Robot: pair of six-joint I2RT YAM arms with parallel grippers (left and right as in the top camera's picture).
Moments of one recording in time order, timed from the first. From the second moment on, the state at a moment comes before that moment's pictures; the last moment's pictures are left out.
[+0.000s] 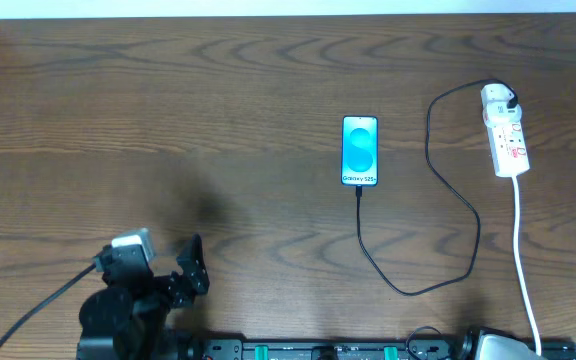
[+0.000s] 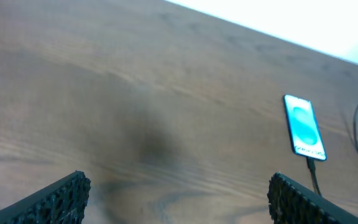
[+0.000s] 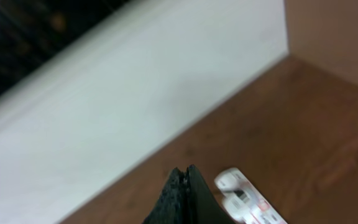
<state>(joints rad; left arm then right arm) -0.02 0.17 0.63 -0.95 0.08 -0.28 -0.22 1.33 1.69 -0.70 0.07 0.46</state>
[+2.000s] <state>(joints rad) -0.02 0.20 0.21 -0.09 0.05 -0.24 -0.30 0.00 1.26 -0.38 -0.32 0.44</state>
